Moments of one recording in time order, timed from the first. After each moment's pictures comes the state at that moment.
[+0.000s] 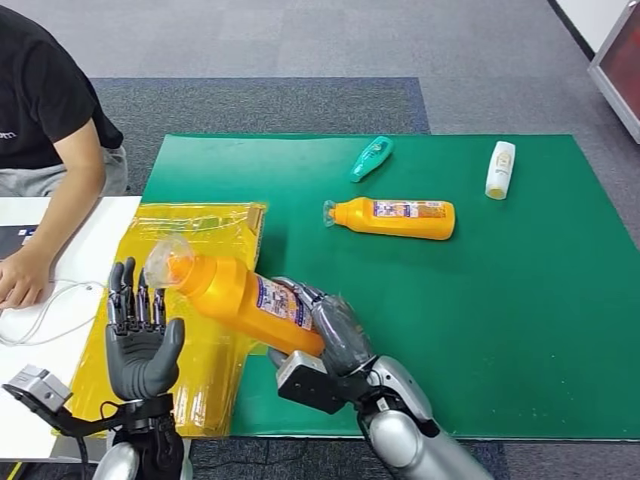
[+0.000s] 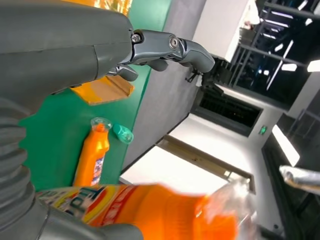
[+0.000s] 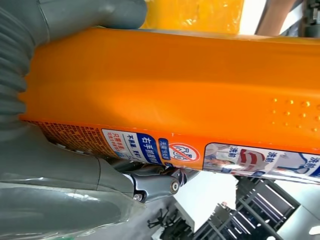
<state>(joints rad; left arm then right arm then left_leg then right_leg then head) 0.20 -0.16 -0.09 -1.83 0.21 0.15 -0.61 -0.23 0.01 0.77 -1.46 0.49 -0.11 -0.24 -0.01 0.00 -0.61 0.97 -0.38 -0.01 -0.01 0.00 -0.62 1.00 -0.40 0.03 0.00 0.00</state>
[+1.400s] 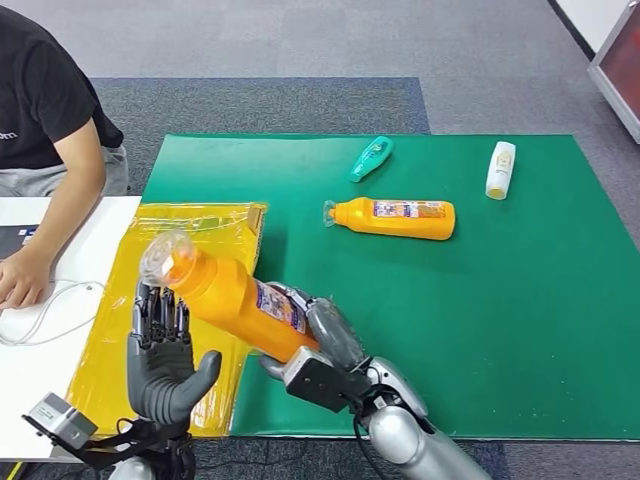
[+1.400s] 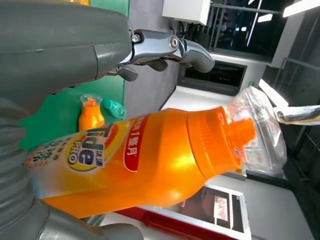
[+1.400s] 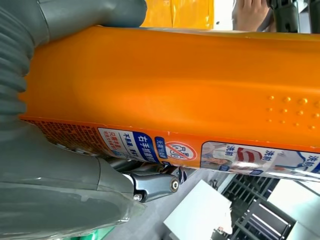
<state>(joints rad) 0.19 -0.05 -0.27 -1.87 0.10 0.18 -0.69 -0.23 0.01 0.78 -1.46 0.34 -0.05 -0.28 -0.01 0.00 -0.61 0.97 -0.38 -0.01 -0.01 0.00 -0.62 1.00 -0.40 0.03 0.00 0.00</state>
